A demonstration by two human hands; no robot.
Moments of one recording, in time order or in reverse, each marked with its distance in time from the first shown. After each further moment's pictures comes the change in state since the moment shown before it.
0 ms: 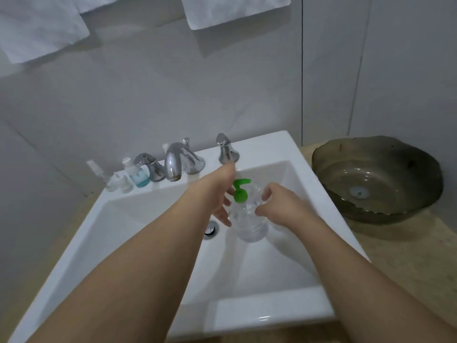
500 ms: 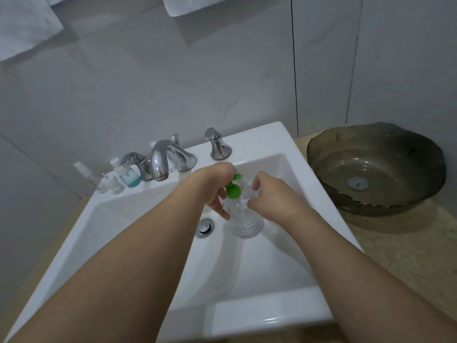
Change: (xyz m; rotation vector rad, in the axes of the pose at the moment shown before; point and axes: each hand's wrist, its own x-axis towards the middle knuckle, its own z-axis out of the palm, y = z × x) left_hand 0.024 0.013 0.011 0.179 0.028 0.022; right_hand 0.009 0.004 0.001 -0.088 0.057 -0.154
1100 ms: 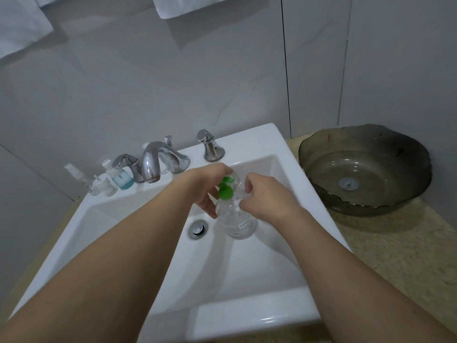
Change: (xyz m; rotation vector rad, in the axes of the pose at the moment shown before) left_hand -0.001 -0.001 -0.003 0.097 -0.032 -0.002; right_hand 0.000 0.001 -0.004 -0.070 0.023 -0.055
